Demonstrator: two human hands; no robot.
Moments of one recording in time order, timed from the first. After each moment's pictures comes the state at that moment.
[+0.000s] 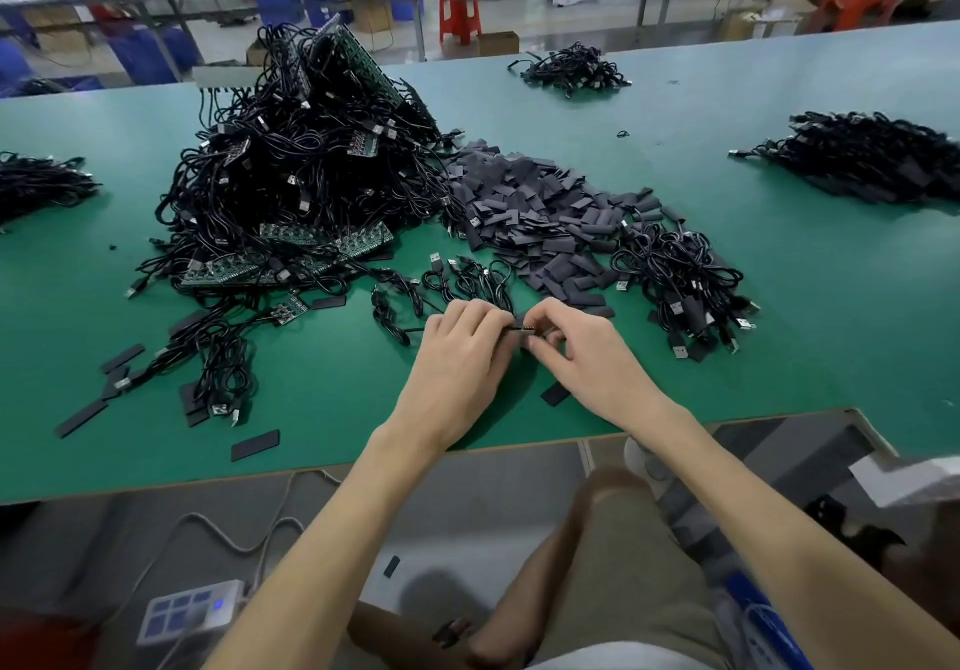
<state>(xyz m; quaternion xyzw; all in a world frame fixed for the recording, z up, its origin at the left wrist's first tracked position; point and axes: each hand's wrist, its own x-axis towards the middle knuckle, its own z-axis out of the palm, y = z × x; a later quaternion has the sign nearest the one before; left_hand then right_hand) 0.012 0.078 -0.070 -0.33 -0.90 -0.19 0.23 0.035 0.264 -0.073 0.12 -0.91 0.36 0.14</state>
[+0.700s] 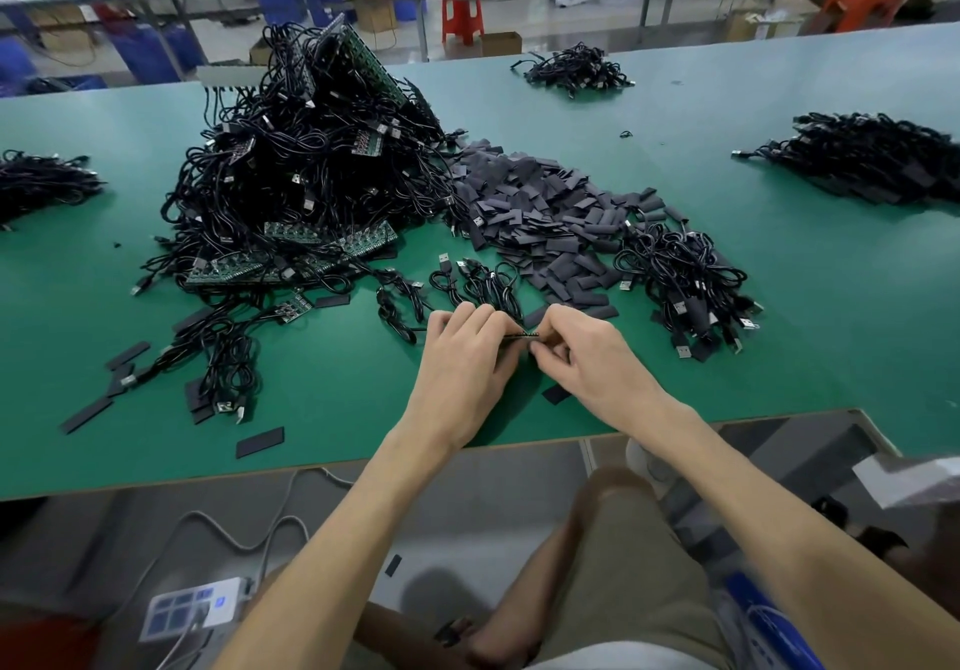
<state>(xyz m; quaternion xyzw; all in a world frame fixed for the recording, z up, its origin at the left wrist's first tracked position) 0.016 0.083 -0.071 -0.30 -0.90 -0.21 0.26 0.041 0.262 -0.070 0.14 -0.91 0.36 0.15</state>
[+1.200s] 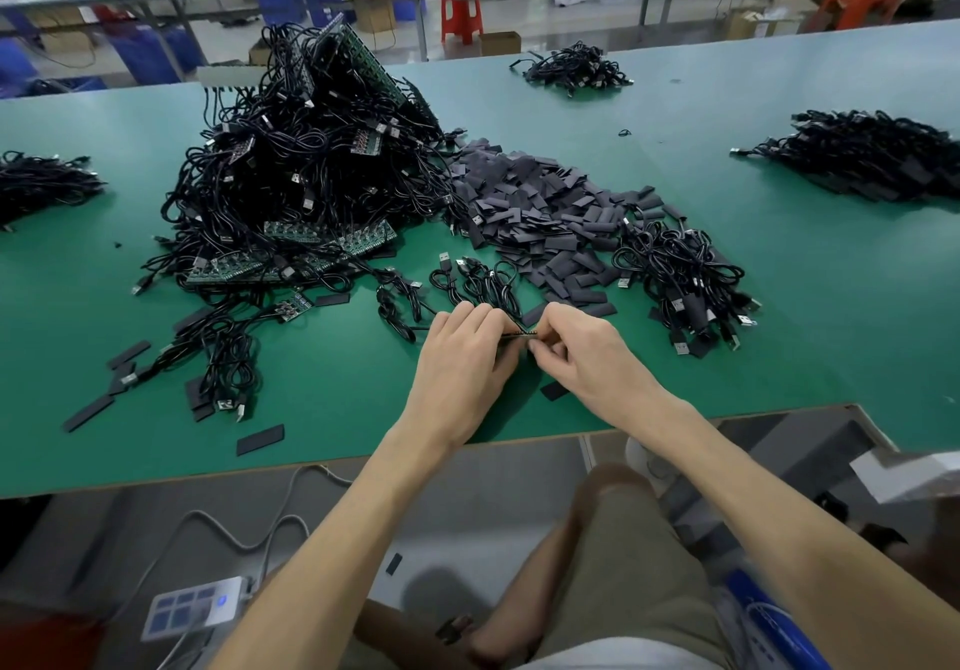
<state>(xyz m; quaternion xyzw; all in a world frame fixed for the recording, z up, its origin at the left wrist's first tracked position) 0.019 0.083 -0.068 -0.29 -0.90 -0.21 0.24 0.040 0.263 -0.074 0.15 -0.91 0.35 0.15</state>
